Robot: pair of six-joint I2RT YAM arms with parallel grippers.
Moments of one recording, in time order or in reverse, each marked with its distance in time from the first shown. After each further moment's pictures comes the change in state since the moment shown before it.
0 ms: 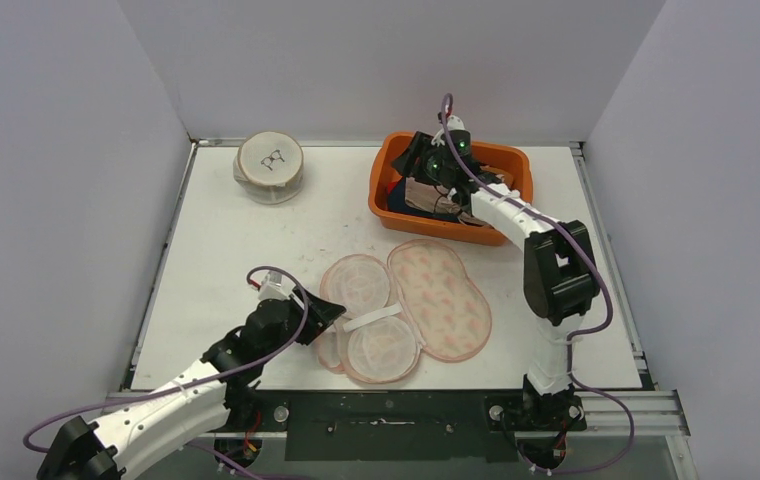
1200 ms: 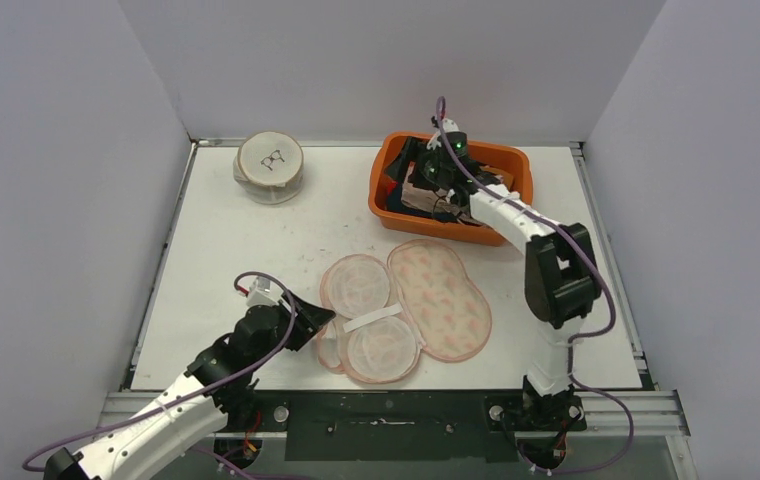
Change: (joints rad) left arm 0.013 -0.217 0.008 -0.242 -0.020 0.003; right arm 0.034 0.049 0.021 -0.079 -0.040 -0.027
